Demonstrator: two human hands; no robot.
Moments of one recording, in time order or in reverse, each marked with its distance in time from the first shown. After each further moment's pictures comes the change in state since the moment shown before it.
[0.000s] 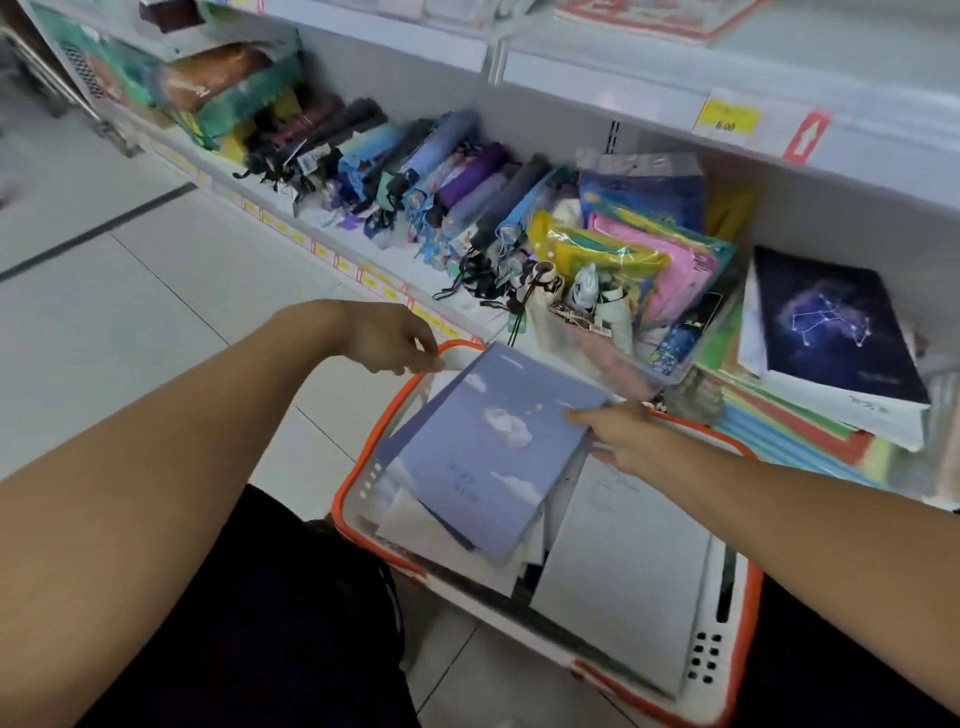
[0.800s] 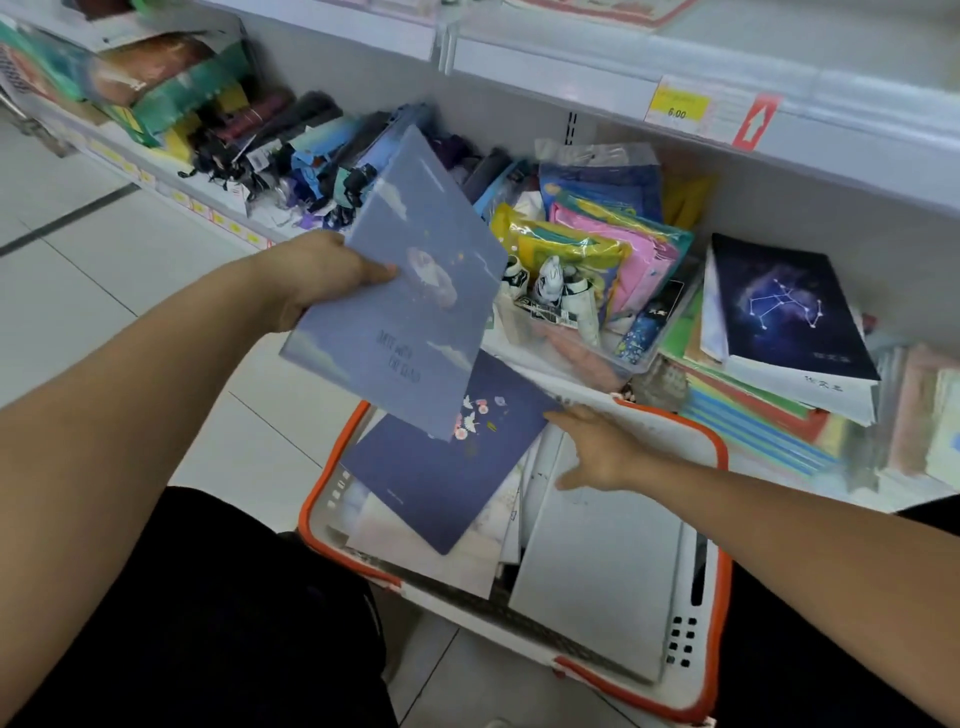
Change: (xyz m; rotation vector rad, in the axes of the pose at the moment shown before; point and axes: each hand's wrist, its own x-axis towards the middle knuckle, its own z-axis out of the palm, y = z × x) left_hand 0.006 0.003 -0.031 -0.811 0.405 -0.129; right_hand 0.009 0.027 -0.038 -1.267 -0.208 -0.522
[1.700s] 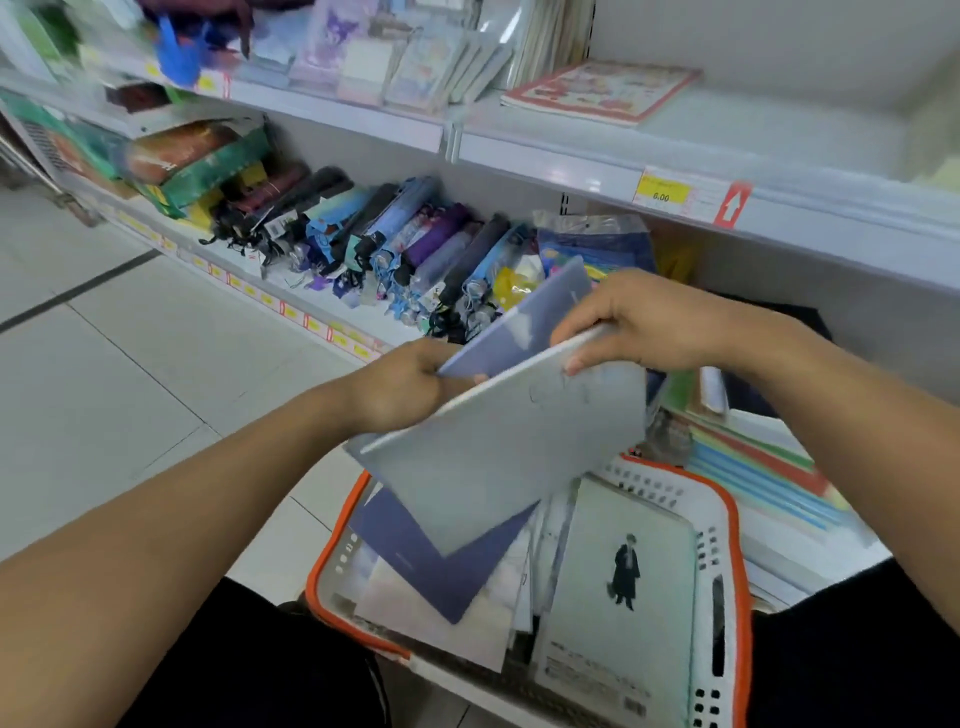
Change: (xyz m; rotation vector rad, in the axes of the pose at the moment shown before) left_hand -0.032 0.003 0.049 0.201 -0.312 0.510; right_hand -0.069 -0.087 -0.212 -0.037 0.229 -0.513
